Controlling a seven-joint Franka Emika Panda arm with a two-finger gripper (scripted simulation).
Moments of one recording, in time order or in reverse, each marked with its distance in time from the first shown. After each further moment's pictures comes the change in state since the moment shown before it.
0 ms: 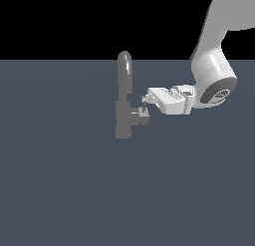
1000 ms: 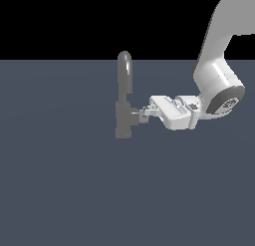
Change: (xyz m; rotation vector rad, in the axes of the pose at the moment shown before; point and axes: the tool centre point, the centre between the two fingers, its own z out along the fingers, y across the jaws) arm 0.027 0.042 0.000 -0.012 -0.001 -0.030
